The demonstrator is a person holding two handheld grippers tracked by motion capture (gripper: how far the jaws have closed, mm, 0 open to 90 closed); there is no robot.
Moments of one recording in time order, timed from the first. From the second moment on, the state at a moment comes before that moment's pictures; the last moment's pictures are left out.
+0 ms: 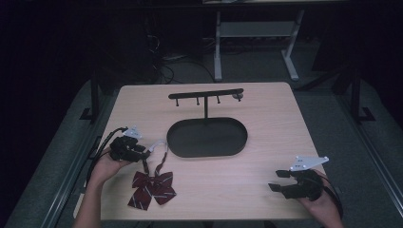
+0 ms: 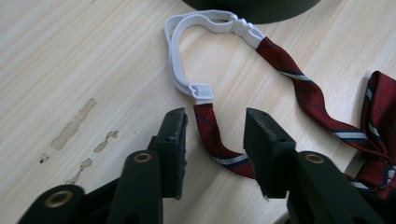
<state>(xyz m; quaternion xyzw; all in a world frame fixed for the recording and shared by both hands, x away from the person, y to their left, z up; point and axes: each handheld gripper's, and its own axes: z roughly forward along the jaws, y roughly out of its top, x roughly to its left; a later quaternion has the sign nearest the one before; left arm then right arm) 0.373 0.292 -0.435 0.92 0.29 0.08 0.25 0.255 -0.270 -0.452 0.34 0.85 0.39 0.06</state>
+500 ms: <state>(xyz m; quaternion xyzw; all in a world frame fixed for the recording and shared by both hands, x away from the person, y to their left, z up) 0.378 0.285 -0.444 0.93 0.28 0.07 0.23 0.255 -0.271 -0.452 0.34 0.85 0.39 0.07</state>
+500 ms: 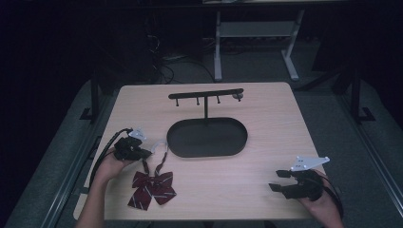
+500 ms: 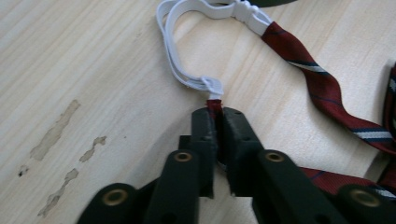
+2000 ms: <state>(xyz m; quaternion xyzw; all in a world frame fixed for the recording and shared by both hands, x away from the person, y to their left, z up) 0.332 0.255 -0.337 0.96 0.13 0.09 0.23 0.253 -0.272 -0.452 0.35 0.85 0.39 0.07</state>
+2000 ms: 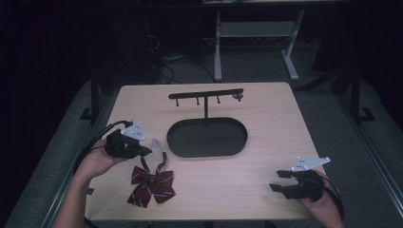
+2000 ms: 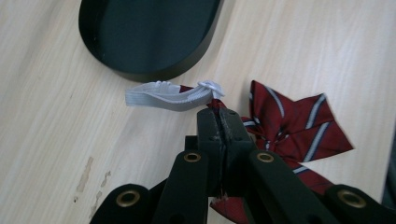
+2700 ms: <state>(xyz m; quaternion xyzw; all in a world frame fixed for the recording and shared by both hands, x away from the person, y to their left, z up) 0.331 0.240 -0.301 0.96 0.10 0.10 0.24 0.253 -0.273 -0.452 0.35 0.85 0.39 0.07</state>
